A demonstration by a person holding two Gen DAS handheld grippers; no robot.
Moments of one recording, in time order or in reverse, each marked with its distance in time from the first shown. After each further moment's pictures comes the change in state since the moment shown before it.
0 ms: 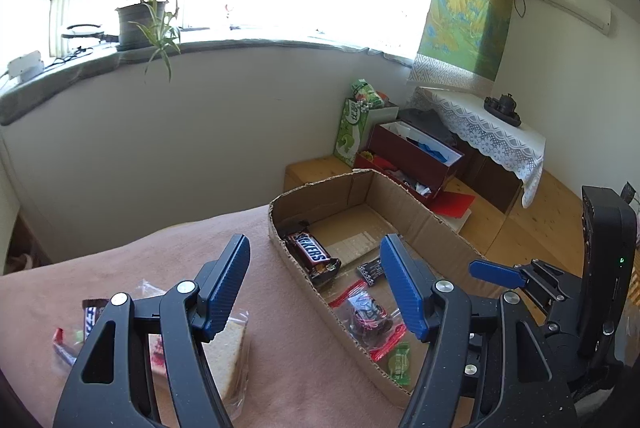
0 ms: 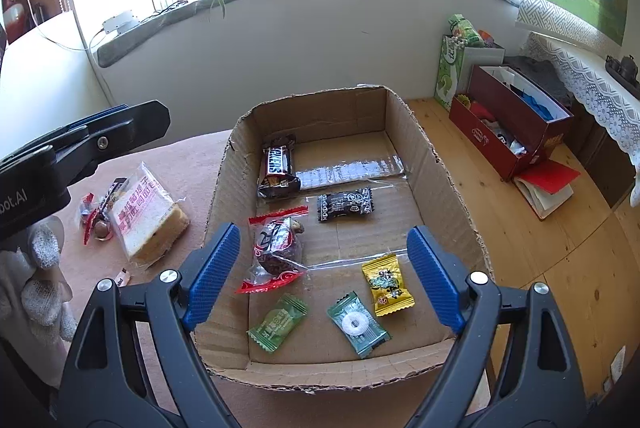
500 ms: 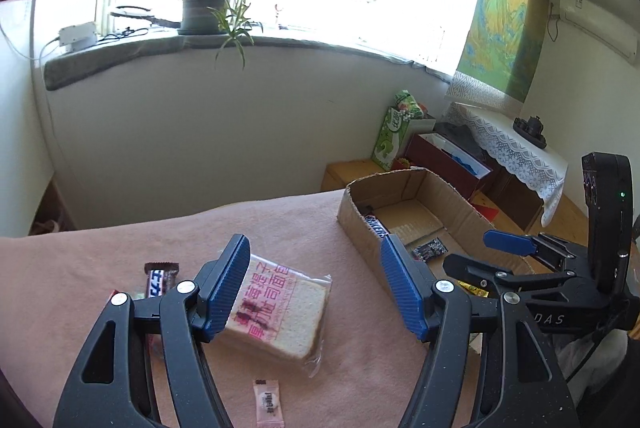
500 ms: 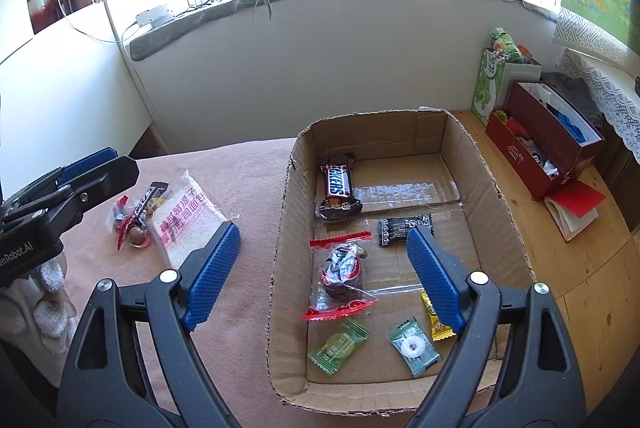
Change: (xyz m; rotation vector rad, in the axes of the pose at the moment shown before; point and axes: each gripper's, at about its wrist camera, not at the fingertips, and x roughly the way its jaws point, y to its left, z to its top) left arm -0.042 0.060 -0.029 -0.106 -0.020 0.097; right arm 0.006 0.037 0.022 -0.057 0.005 0.108
